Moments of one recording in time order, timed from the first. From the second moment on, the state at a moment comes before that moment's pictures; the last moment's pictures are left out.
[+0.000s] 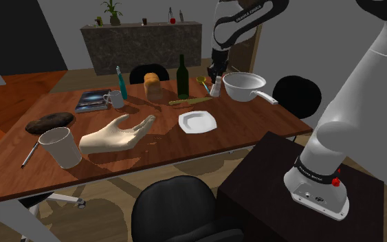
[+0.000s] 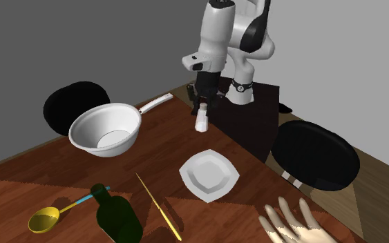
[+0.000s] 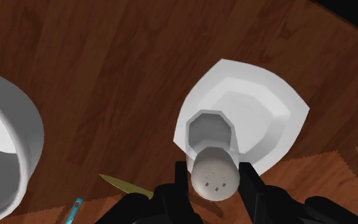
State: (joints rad) arm -0.02 -0.10 -0.13 -2.20 -0.10 2.22 -0.02
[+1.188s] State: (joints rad) arm 0.19 0.08 0.09 -1.97 -0.15 2.13 0.42
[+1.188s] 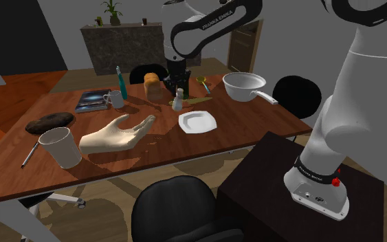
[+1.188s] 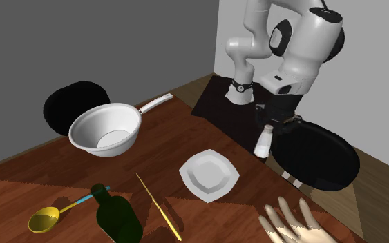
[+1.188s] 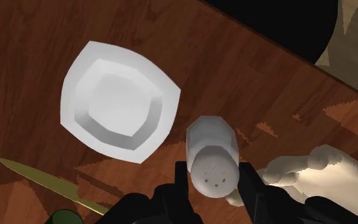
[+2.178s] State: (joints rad) arm 0.22 0.20 0.11 -1.96 -0.18 2.24 0.51
